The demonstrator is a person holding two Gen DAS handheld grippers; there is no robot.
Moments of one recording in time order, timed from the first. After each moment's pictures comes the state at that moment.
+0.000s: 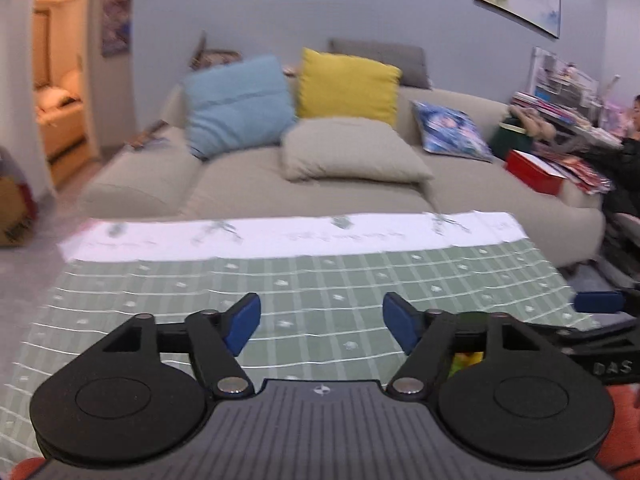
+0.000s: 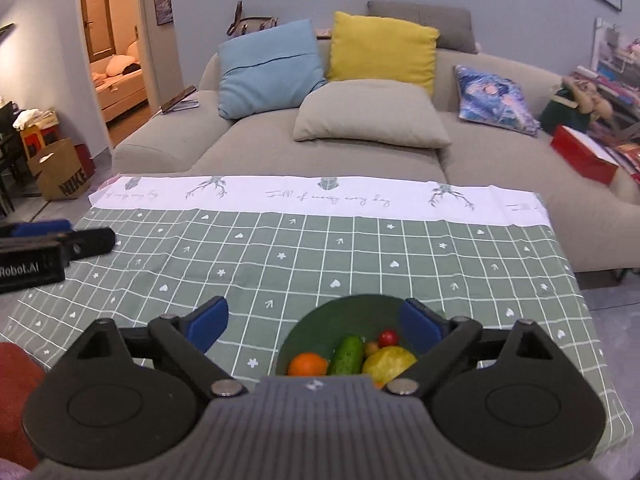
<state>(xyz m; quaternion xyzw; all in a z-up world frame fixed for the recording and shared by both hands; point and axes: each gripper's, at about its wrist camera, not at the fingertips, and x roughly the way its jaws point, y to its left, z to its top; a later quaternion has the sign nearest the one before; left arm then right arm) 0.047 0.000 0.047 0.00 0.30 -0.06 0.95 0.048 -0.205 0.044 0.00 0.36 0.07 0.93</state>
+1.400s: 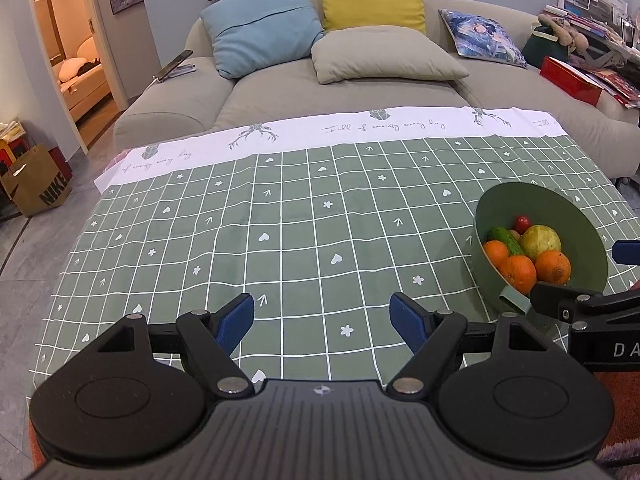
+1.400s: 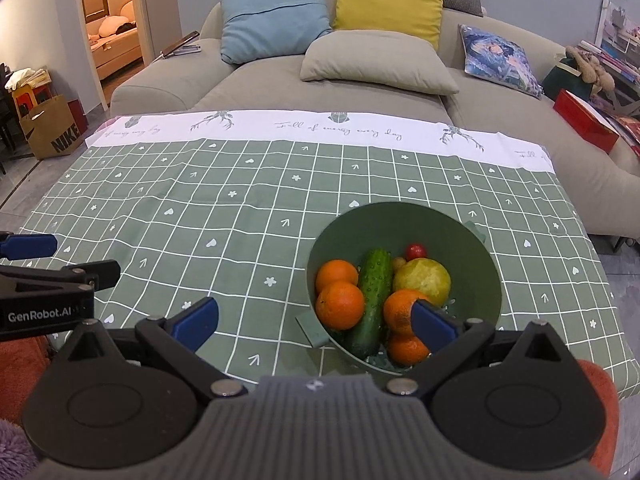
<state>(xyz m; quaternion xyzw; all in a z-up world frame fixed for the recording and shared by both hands) 0.008 0.004 -0.015 0.05 0.41 -0.01 0.91 0.011 -0.168 -0.012 -0.03 0.42 0.07 0.90</state>
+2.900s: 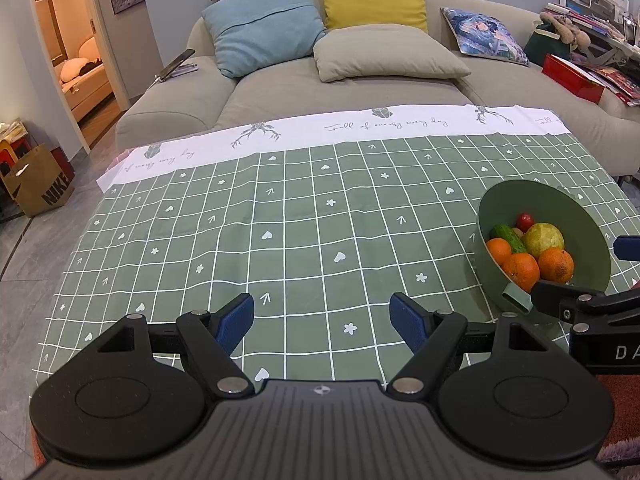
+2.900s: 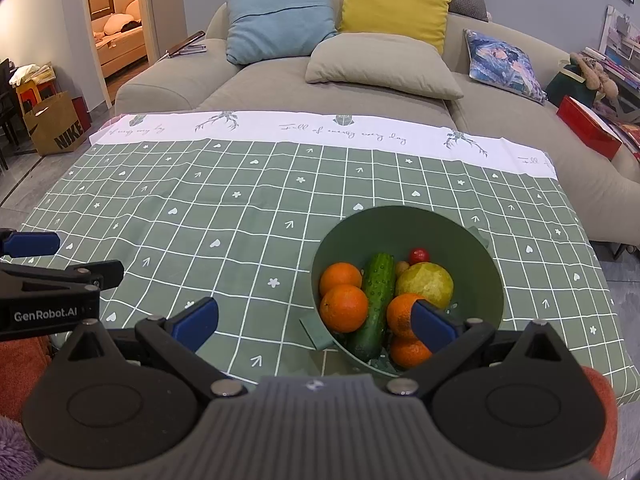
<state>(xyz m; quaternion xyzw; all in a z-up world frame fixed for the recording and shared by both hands) 0.009 0.004 -0.015 0.06 0.41 -0.01 0.91 0.009 -0.163 -0.009 -0.03 0.42 0.07 0.90</state>
